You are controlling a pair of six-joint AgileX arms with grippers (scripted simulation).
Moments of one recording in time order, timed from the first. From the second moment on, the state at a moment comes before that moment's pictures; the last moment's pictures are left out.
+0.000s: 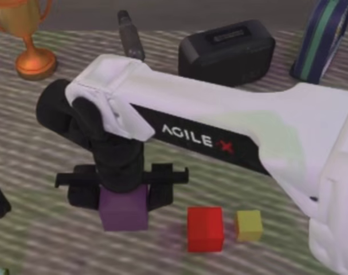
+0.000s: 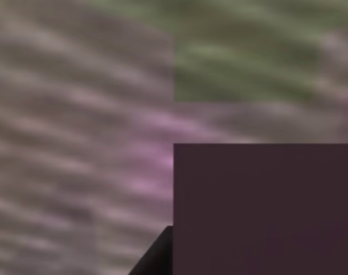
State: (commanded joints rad) left arm 0.02 0.00 0.00 0.00 0.00 0.00; right arm 1.00 2.41 2.16 -1.32 0.01 1.01
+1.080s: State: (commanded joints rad) left arm 0.02 0.00 0.00 0.00 0.00 0.00; right arm 1.01 2.45 1.96 -1.08 0.01 1.02
